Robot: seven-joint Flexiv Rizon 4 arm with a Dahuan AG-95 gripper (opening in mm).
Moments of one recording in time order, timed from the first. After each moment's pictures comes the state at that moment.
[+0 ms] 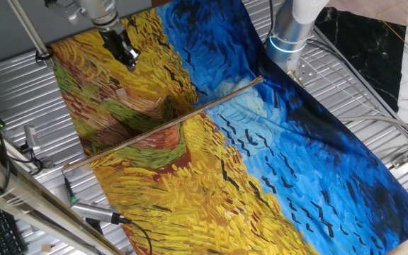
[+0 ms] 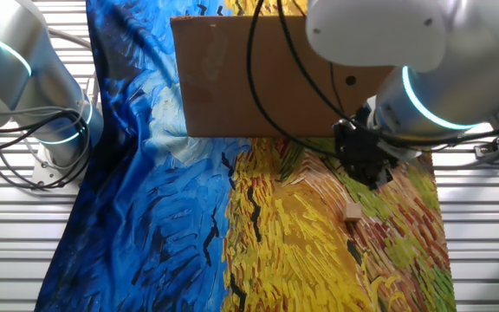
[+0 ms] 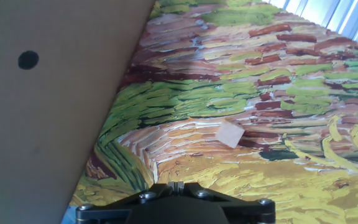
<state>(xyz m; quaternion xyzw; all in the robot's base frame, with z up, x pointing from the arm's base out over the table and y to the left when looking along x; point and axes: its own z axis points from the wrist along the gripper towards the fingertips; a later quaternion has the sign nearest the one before) 0.520 -0.111 0.175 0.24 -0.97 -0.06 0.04</state>
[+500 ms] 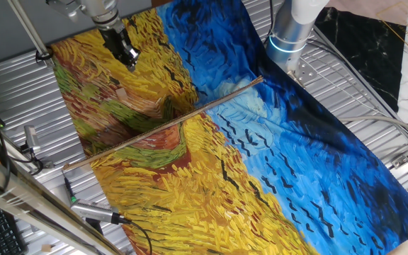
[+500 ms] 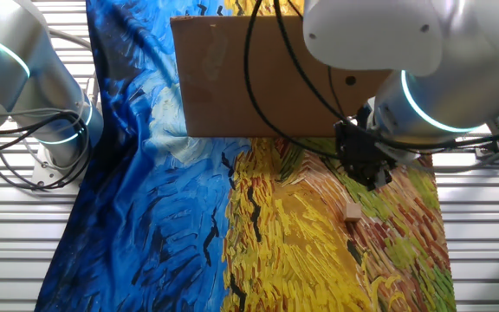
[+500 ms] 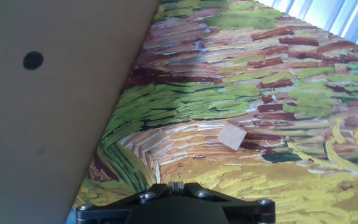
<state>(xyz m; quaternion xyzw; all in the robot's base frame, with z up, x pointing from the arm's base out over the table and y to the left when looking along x) 0.523 -0.111 0.175 0.19 -0.98 -0.05 0.05</state>
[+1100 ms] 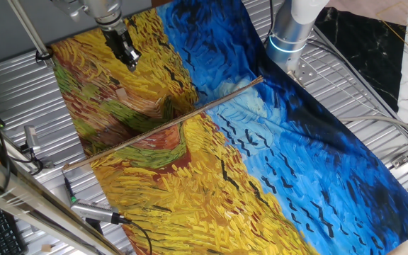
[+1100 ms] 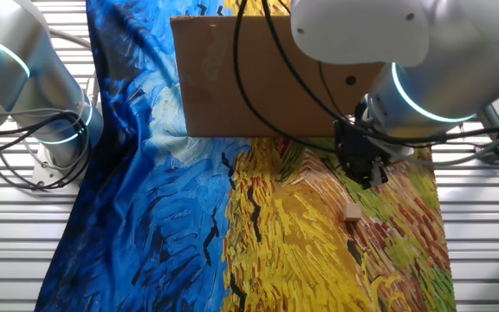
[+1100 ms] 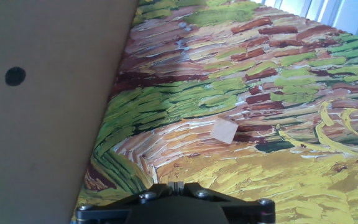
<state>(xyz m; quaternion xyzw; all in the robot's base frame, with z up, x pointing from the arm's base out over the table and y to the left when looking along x) 0.522 -0.111 0.175 0.17 -0.98 -0.04 0.04</state>
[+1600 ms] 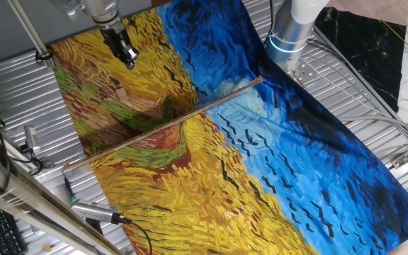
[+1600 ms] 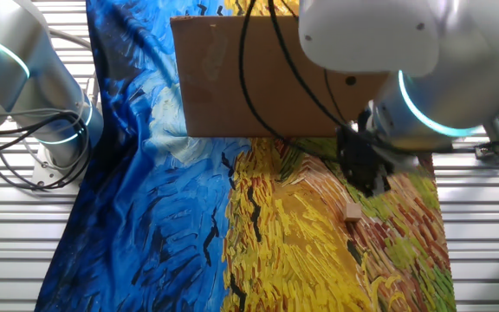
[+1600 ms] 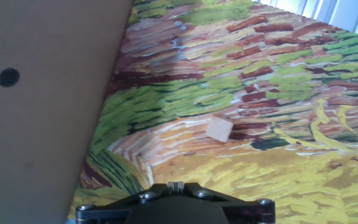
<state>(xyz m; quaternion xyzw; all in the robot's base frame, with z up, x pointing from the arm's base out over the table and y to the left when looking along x) 0.525 -0.135 0.171 0.17 -0.98 -0.04 0.04</state>
